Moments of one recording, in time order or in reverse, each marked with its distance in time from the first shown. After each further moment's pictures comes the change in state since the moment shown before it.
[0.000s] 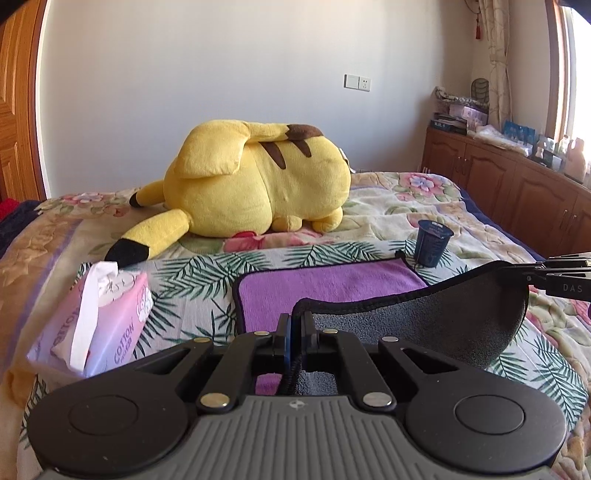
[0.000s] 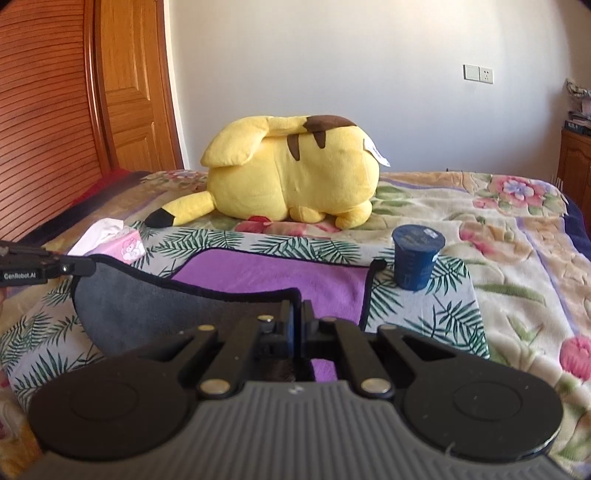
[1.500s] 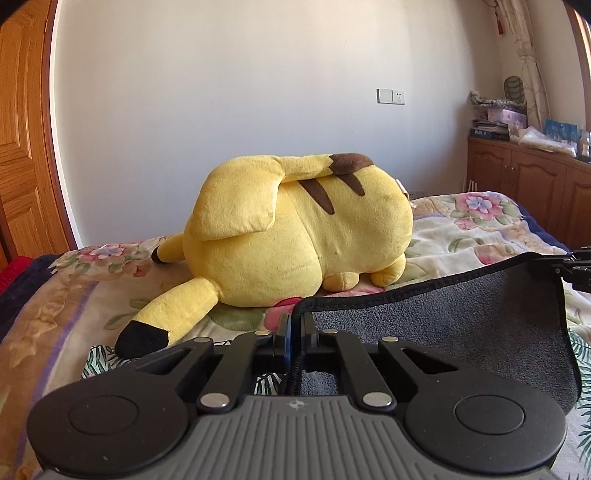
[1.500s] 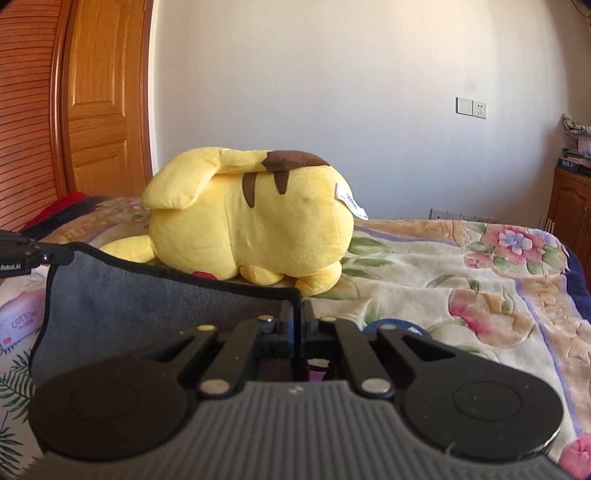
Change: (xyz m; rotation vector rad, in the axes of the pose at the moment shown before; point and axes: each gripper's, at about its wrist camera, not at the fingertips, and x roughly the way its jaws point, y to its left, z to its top) left arm 0.103 0.017 0.064 0.063 -0.076 0.163; right arm 0.092 -0.042 0.053 -0.045 -0.103 -0.077
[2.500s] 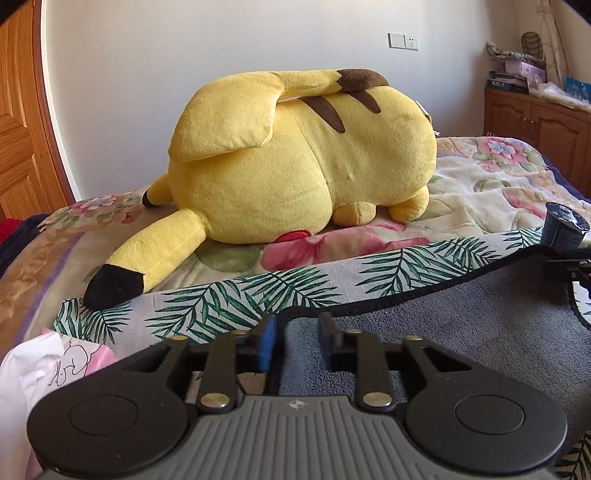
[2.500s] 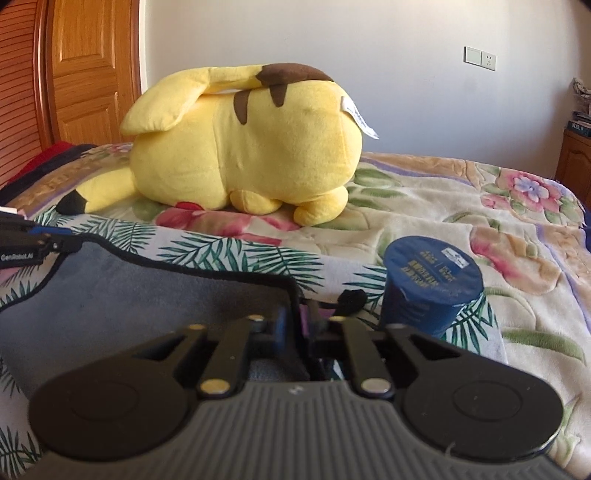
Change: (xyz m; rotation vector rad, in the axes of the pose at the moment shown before) left arm 0.065 -0.009 -0.035 0.013 0.162 0.038; right arm 0.052 0.002 -0.040 0.000 0.165 -0.014
